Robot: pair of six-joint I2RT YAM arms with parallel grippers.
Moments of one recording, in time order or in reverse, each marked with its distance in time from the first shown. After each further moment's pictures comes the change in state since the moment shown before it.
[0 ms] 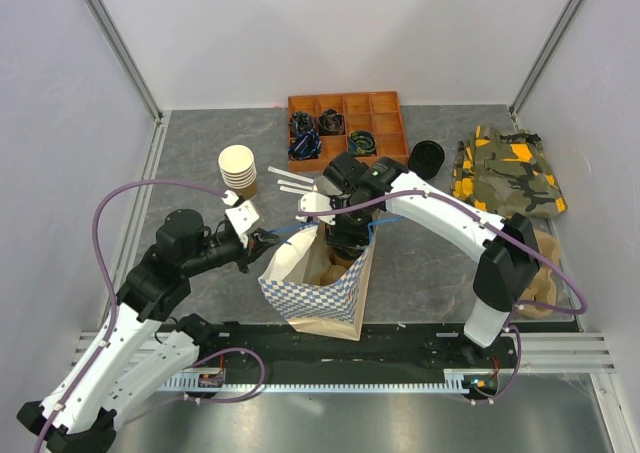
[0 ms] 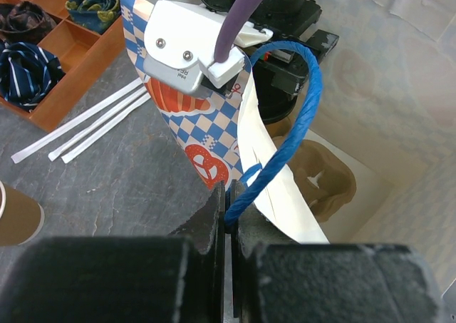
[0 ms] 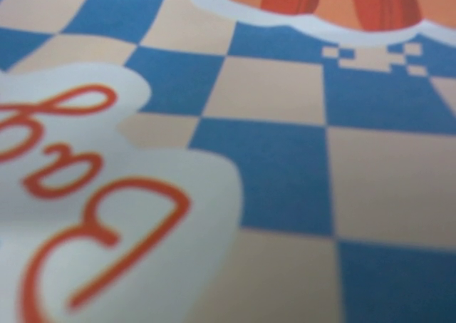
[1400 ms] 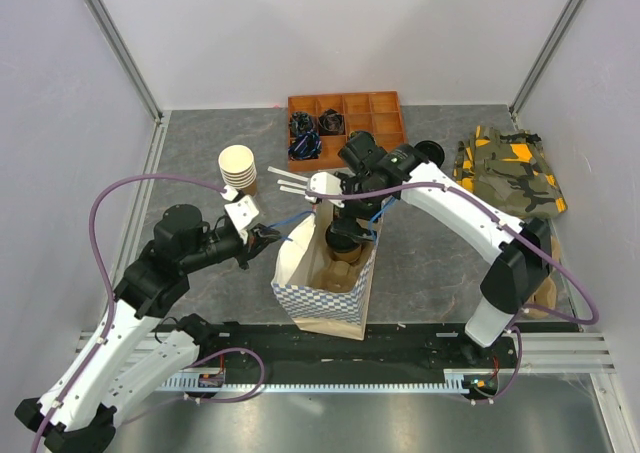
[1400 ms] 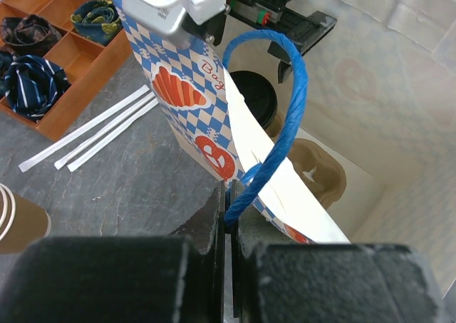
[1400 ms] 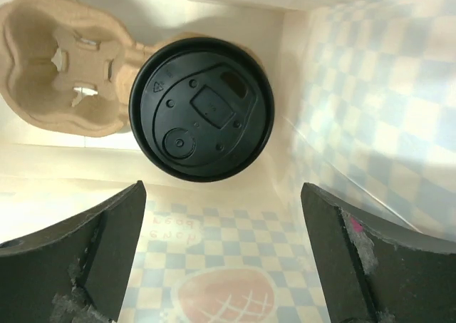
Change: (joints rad) left arm -0.007 0.031 0.052 -0.010 0.001 0.000; right arm -0.070 -0.045 0.056 -0.014 -0.011 -0.017
